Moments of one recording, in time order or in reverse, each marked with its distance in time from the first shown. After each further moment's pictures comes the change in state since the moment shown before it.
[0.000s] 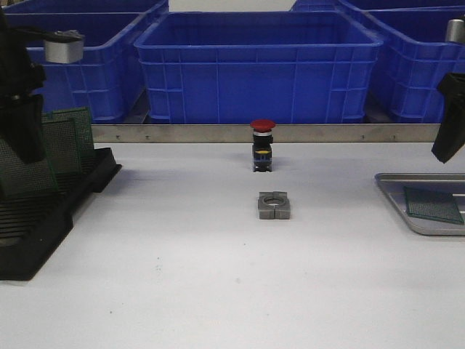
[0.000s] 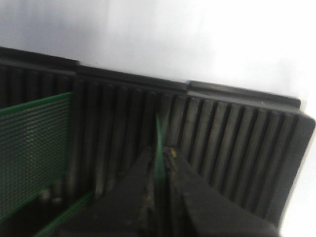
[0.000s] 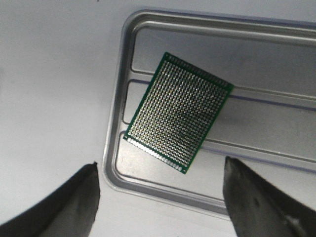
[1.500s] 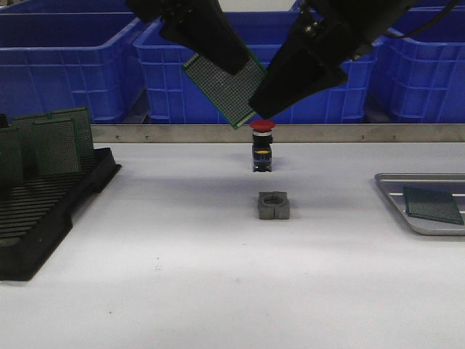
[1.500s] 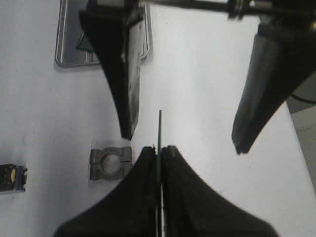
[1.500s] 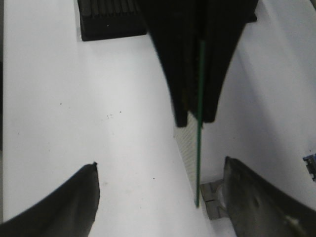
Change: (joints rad) left arm -0.330 -0.101 -0.039 -0.586 -0.040 0.100; right arm 0.464 -0.137 0.000 0.438 0.015 -0.999
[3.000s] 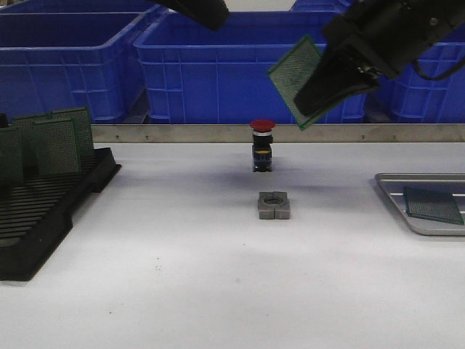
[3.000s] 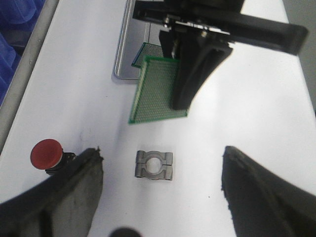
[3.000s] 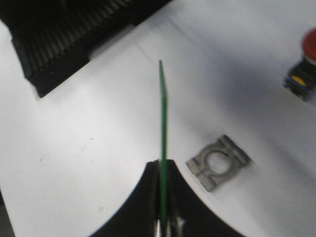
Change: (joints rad) left arm 0.091 0.000 -0.088 -0.066 0.001 -0.052; right arm -0.204 0.111 0.000 0.165 0.019 0.273
